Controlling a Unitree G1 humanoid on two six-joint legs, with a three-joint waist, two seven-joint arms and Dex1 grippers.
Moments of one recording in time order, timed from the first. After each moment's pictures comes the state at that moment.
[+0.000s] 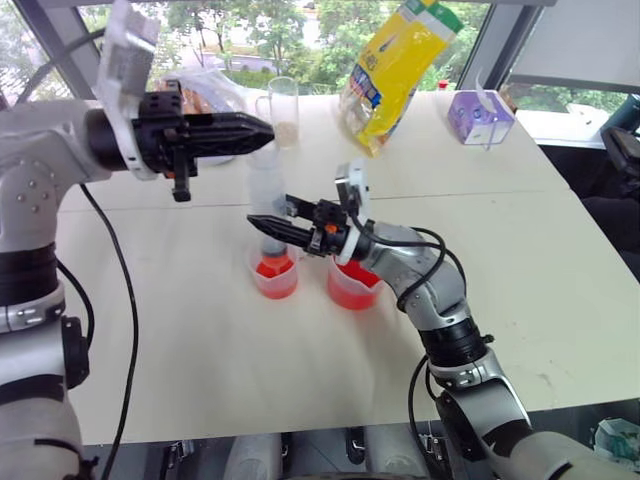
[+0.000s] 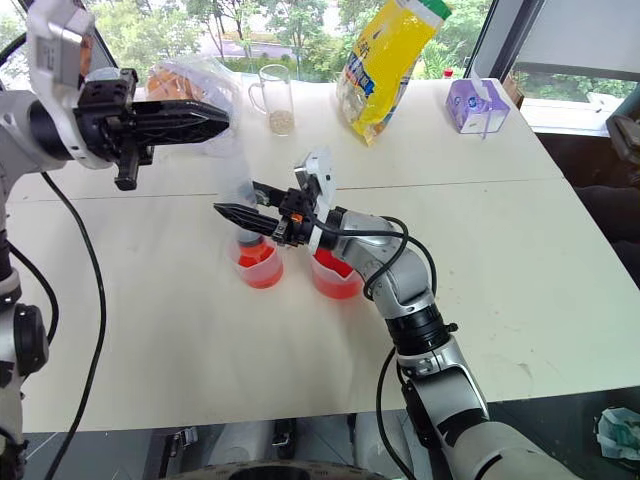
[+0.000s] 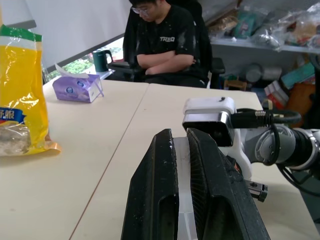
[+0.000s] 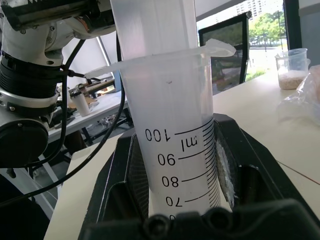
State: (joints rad) left arm -0.92 0.86 0.13 -0.09 -0.79 0.87 -1.16; right arm -0.67 -0.10 0.20 -0.04 0.50 0.43 0.78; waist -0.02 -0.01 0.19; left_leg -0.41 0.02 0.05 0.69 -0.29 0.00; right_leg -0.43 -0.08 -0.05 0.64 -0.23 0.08
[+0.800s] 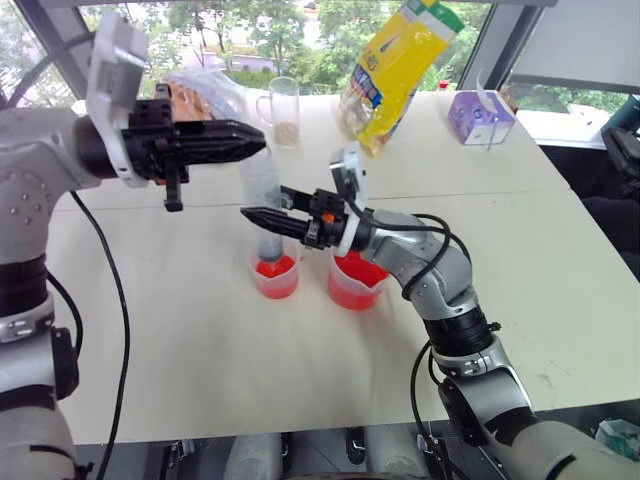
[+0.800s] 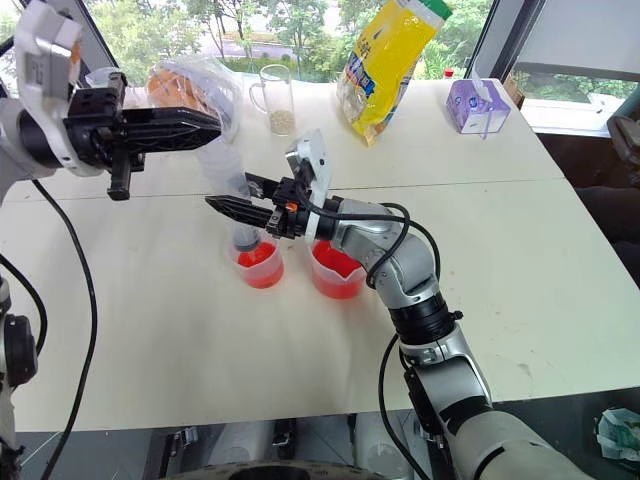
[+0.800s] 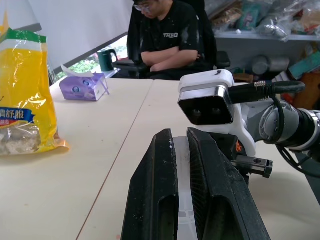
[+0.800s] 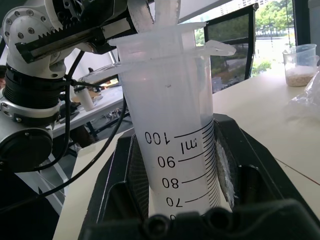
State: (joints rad) left arm -0.88 0.88 0.13 -0.10 -0.79 0.82 -1.17; right arm -0.71 -0.14 0.20 -0.09 0.55 0.53 0.73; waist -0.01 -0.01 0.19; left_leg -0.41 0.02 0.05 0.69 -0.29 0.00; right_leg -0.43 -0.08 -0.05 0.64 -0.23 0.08
